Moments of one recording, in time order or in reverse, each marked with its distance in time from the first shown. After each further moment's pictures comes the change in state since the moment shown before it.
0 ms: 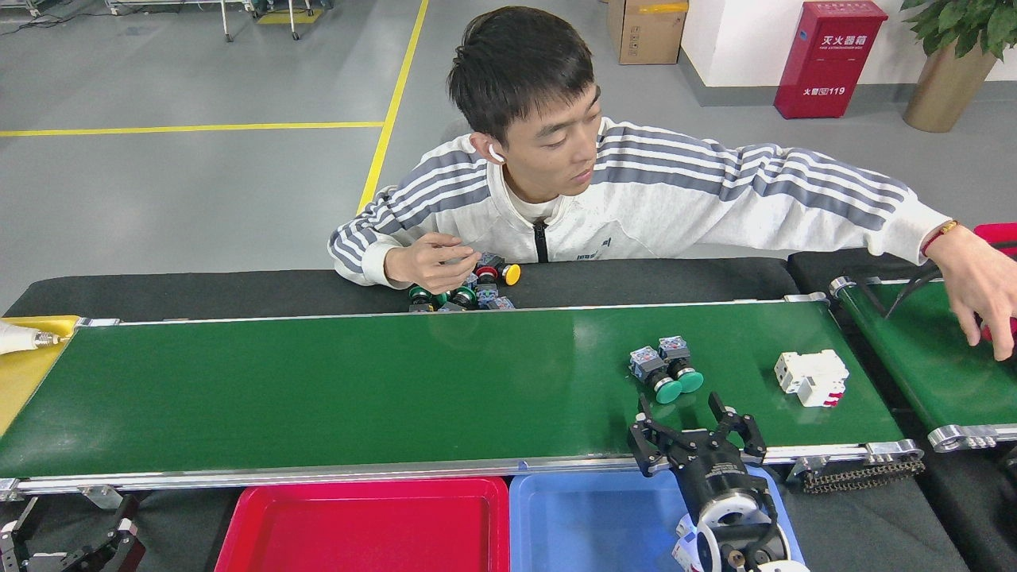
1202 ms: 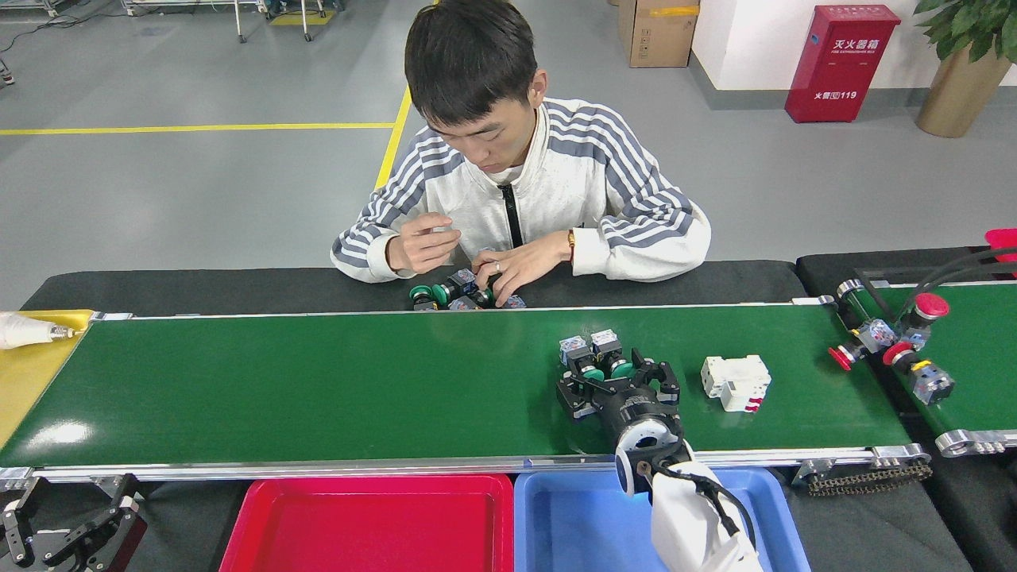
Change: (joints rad) left arm -0.095 0.001 -0.024 0.080 -0.016 -0.002 0.002; right arm -0.337 0.110 0.081 0.473 -0.005 0.058 0.008
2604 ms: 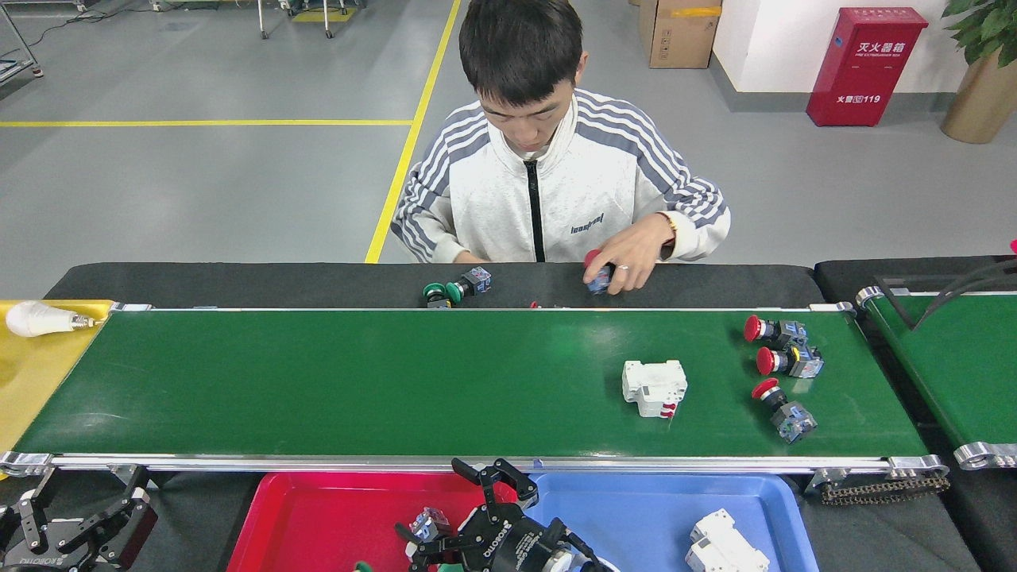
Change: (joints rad) left arm 0.011 0.020 -0.014 0.008 0.009 -0.002 -0.002; right arm 0.488 -0.067 0.155 -0.660 -0.003 -0.162 -0.058
